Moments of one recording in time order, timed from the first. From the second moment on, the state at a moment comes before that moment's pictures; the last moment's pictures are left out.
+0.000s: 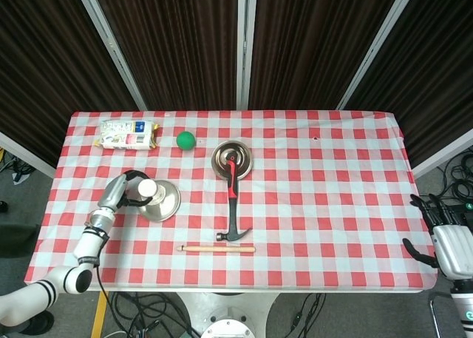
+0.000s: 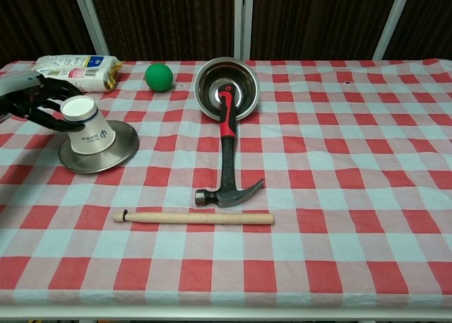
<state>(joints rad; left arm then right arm) -0.56 -1.62 -0.24 -1.09 1.20 0.83 -0.54 0.10 -1.01 0.03 -1.58 -1.57 1.46 0.19</state>
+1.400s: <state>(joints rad) -0.57 -1.58 -0.23 -1.13 1.17 0.81 -0.50 0.11 -1.02 0.03 -1.58 -1.57 1.45 0.20</state>
